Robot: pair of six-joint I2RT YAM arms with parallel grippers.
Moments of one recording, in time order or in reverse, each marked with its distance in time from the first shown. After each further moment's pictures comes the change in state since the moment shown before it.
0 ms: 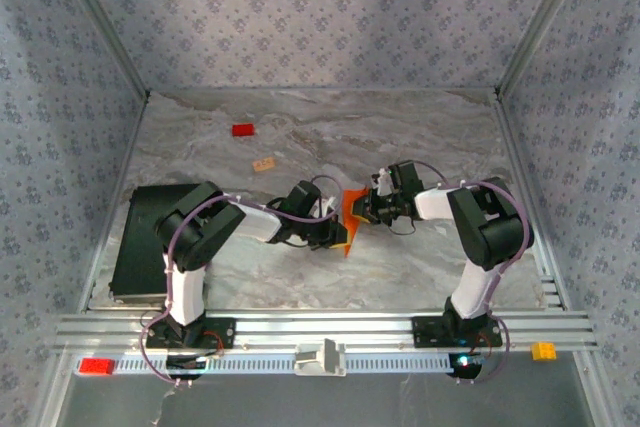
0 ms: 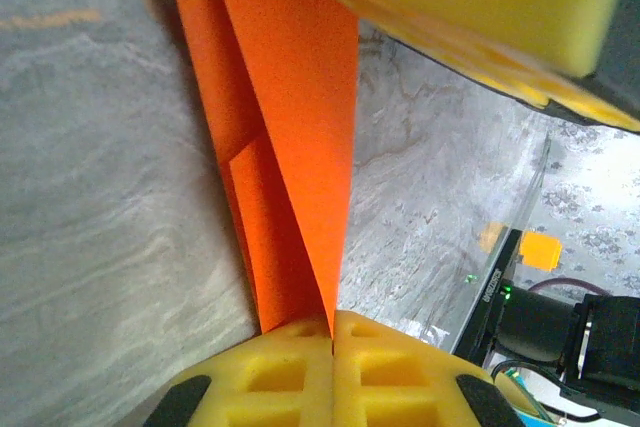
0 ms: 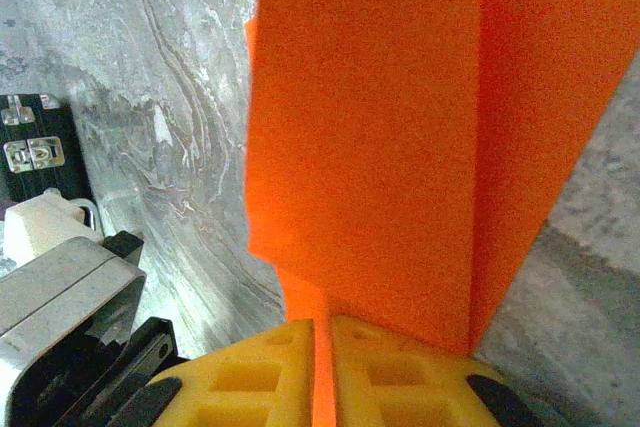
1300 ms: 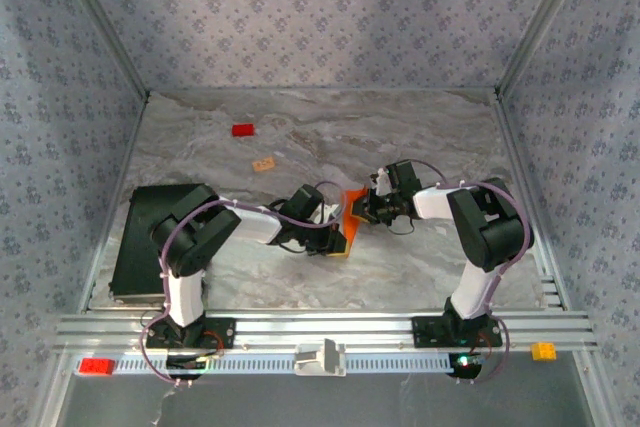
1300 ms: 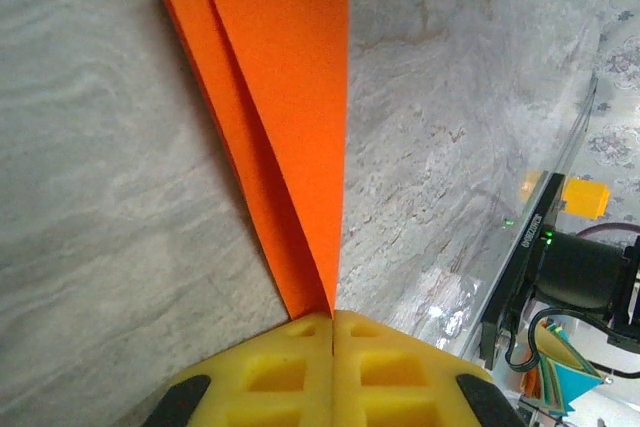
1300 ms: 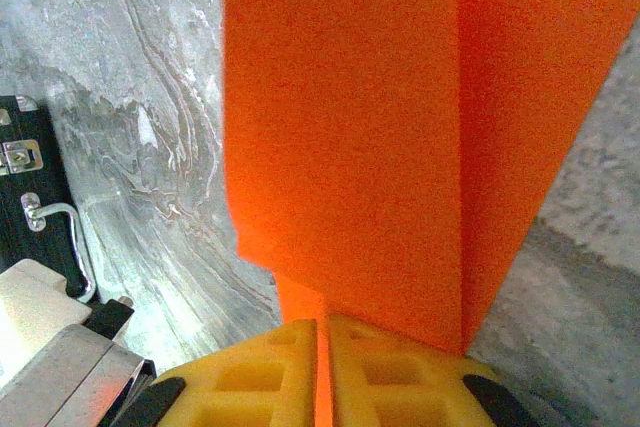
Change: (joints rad) left arm -0.032 -0.045 0.002 -0.157 0.004 0.127; right arm 0.015 -0.005 0.017 -0.044 0.042 -0.011
